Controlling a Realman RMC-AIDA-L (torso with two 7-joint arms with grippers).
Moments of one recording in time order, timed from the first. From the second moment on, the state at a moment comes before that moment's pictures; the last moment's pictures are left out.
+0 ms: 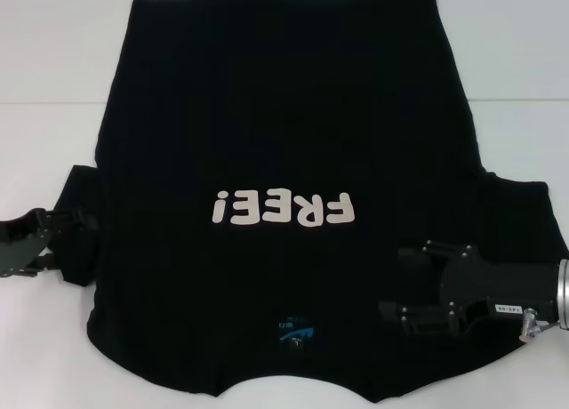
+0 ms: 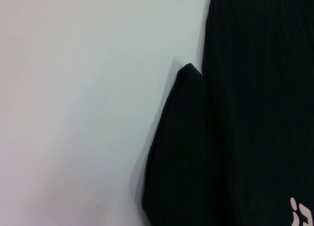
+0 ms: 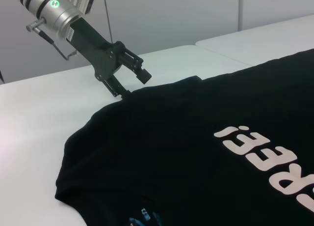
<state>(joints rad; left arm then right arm) -0.58 -1.88 0.53 0.49 2.37 1.23 -2.59 0.53 2.09 -0.76 -0.56 -2.06 -1.39 1.16</state>
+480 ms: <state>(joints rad) -0.59 -1.87 0.54 0.51 2.40 1.21 -2.58 0.53 2.09 -0.76 -0.56 -2.06 -1.39 1.16</state>
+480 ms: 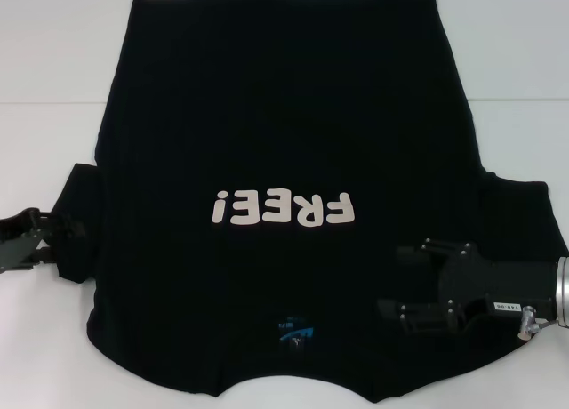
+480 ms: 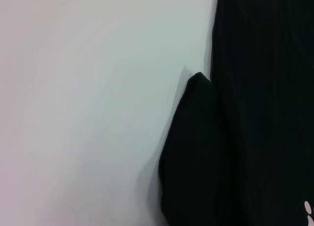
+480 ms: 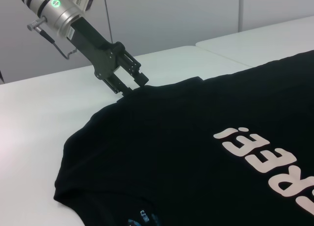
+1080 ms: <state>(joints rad) -0.60 -1.88 0.59 0.52 2.41 1.20 -2.57 0.54 2.09 -0.76 -0.56 -2.06 -1.39 1.16</state>
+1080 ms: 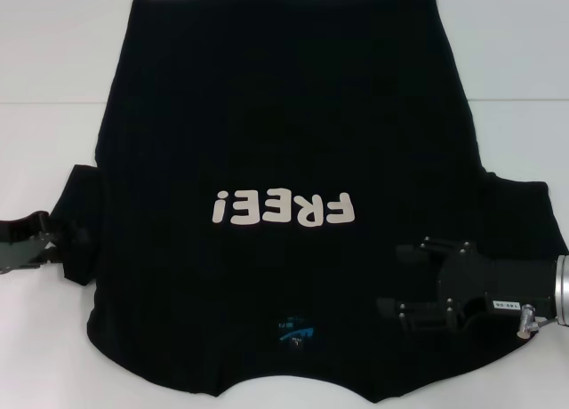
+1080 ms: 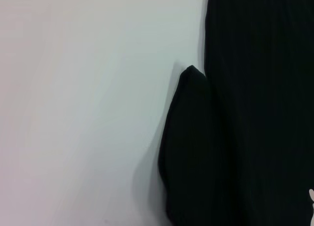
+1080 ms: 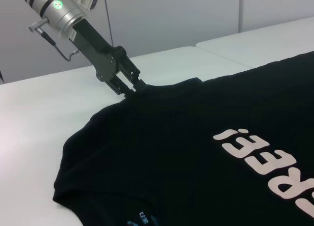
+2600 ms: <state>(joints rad) -0.60 -1.89 0.58 0.52 2.37 1.21 -2.57 0.54 2.09 -0.76 -0.56 -2.06 -1.39 1.16</state>
